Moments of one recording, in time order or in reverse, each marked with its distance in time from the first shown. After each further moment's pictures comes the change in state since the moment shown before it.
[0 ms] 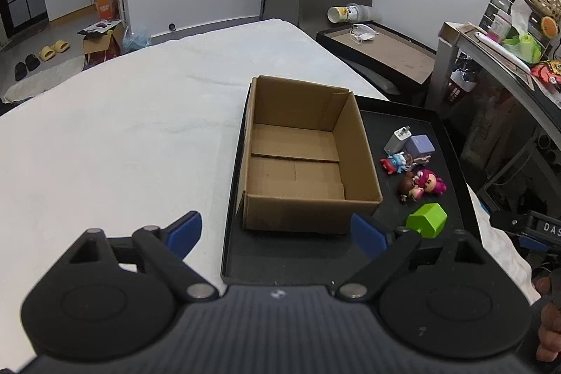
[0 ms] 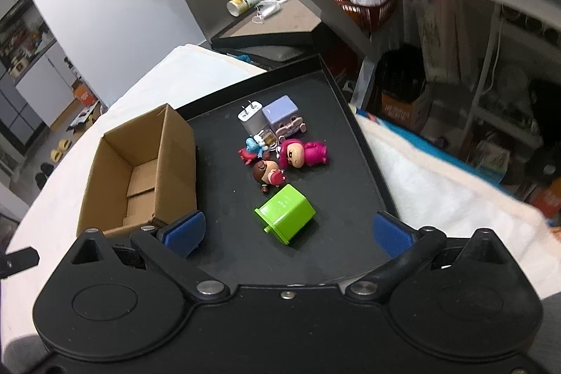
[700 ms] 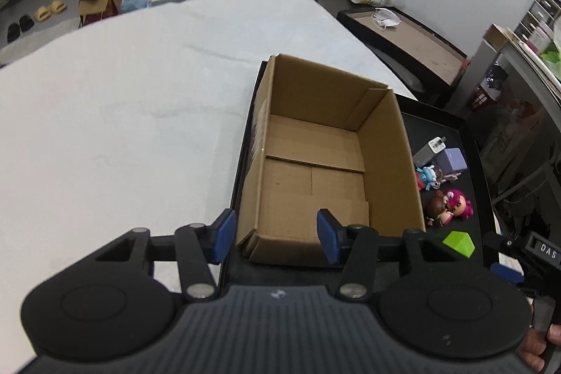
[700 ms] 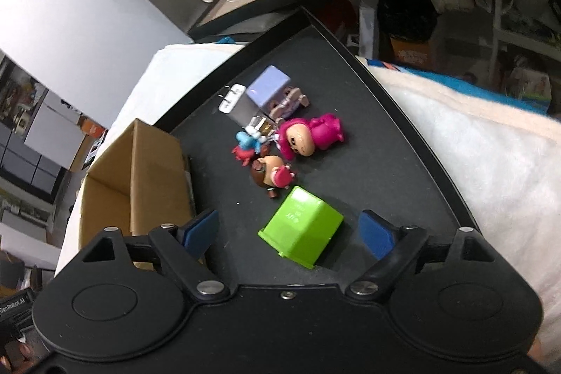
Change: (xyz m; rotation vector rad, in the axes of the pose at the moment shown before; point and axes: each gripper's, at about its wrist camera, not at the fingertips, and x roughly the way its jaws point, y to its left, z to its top) left arm 0.086 0.029 0.030 -0.099 0.093 -0.029; right arm 0.081 -0.028 0.005 0.250 0.093 0.107
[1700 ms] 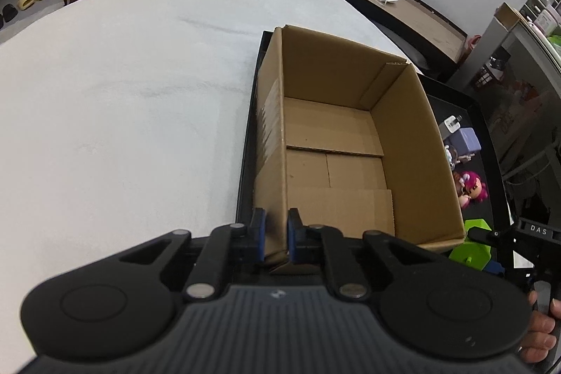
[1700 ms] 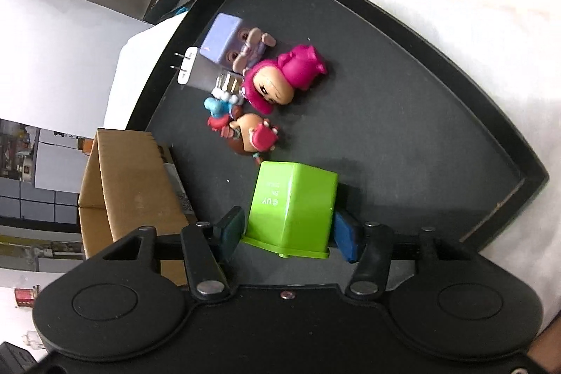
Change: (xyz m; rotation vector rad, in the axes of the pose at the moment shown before) left arm 0.032 0.022 -0.001 0.028 0.073 -0.044; right arm 0.049 -0.021 -0.007 0.264 0.170 0.043
